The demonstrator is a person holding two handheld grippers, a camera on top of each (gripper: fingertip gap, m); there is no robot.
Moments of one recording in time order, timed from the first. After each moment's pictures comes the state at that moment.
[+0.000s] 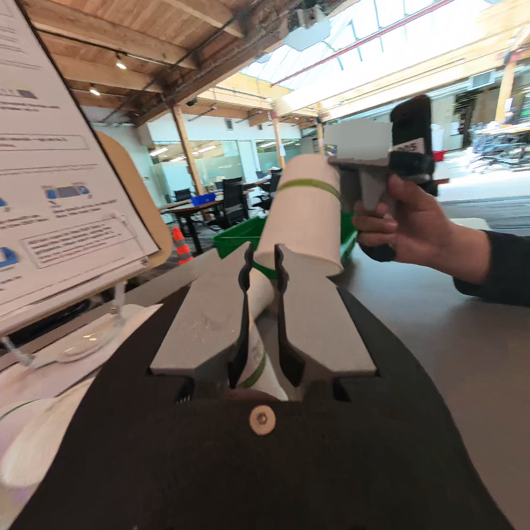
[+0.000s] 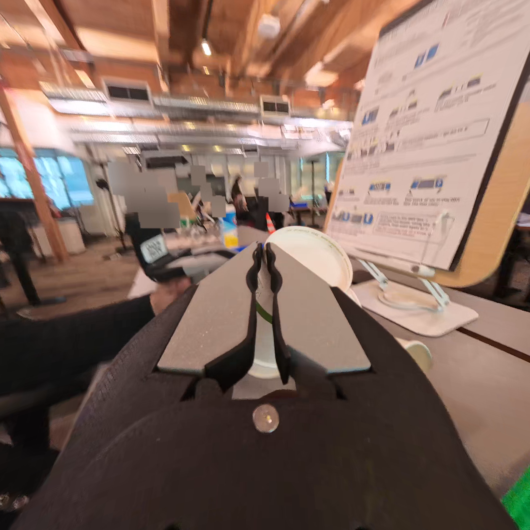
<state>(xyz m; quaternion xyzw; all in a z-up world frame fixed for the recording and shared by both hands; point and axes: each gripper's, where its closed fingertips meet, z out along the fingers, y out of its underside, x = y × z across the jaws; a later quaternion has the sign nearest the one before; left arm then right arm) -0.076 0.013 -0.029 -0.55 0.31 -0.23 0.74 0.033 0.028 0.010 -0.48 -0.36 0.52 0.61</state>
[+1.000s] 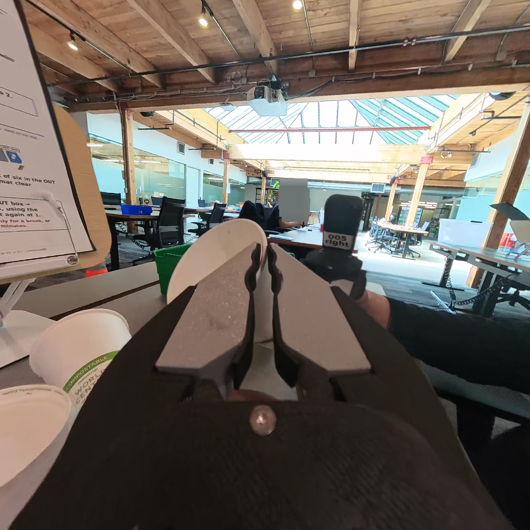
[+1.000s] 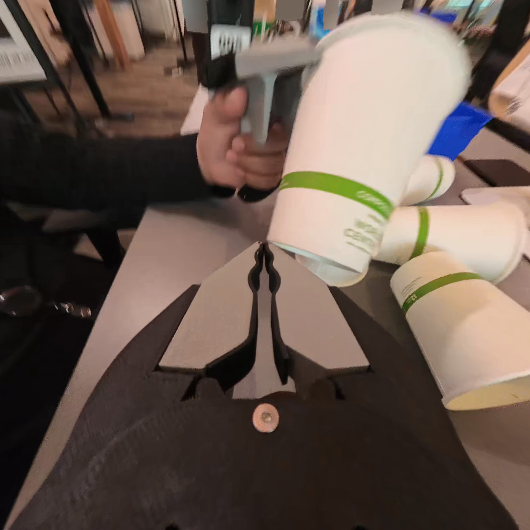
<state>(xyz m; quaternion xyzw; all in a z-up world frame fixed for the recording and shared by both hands) -0.078 -0.001 -0.011 -0.52 0.25 -0.43 0.69 -0.031 -0.028 -0.107 -0.53 -0.61 0.43 0.39</state>
